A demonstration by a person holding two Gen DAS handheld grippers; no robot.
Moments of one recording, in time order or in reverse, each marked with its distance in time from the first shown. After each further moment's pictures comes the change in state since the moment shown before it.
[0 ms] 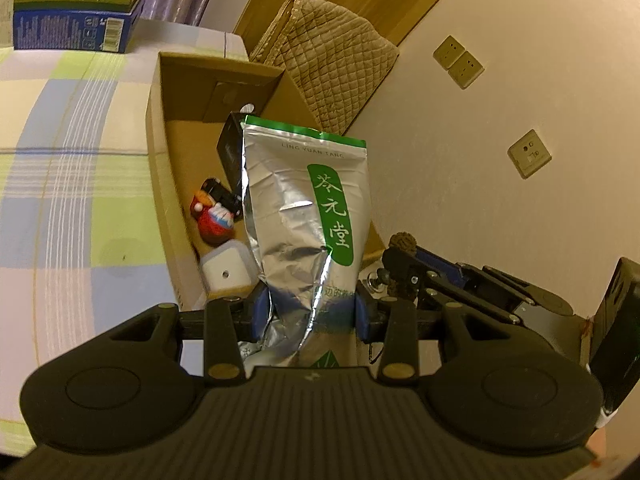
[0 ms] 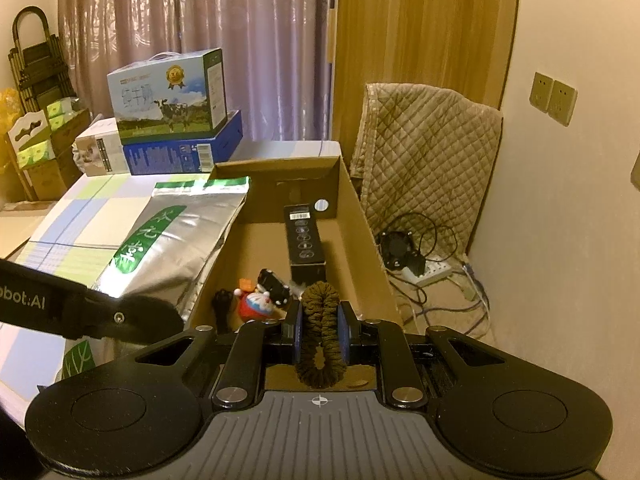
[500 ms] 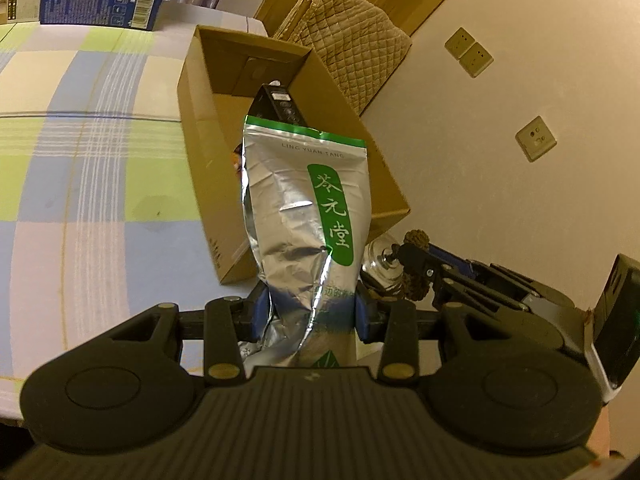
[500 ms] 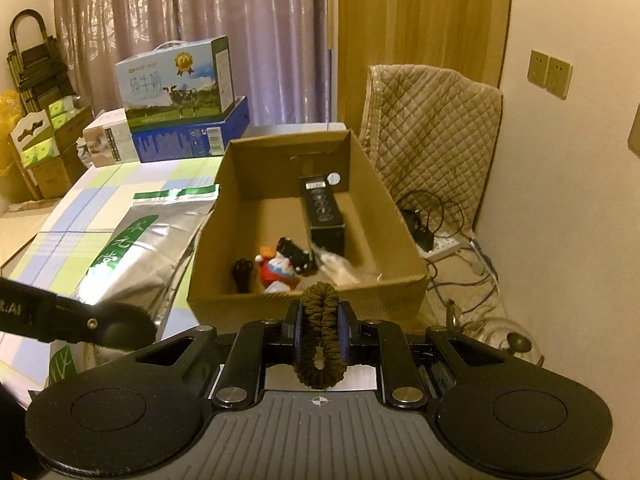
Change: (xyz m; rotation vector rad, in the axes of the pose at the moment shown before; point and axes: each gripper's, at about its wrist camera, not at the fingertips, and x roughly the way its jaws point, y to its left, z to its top) left arm -0.026 0.030 -0.041 -0.023 0.026 0.010; right arm -0.016 0.024 -0.034 0.036 0.022 0.008
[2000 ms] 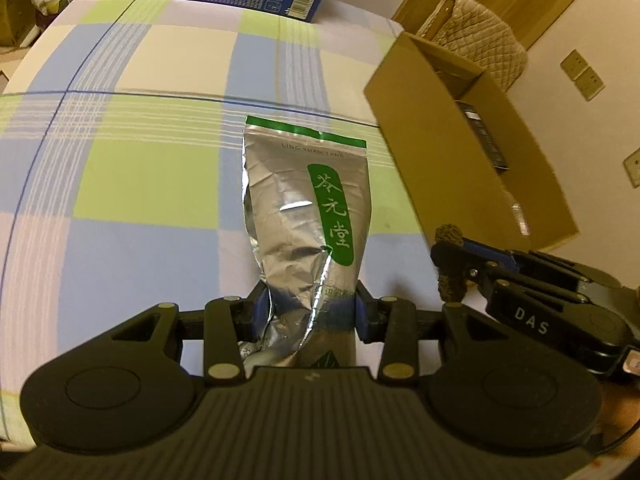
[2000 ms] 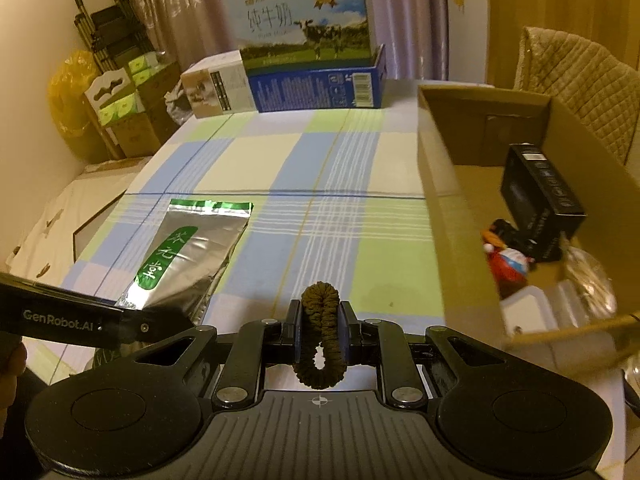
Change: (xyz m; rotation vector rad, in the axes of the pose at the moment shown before) left arm -0.036 0.192 0.015 -0.073 0.024 0.219; right arm 0.110 0.164 0.003 -0.049 0.121 0.265
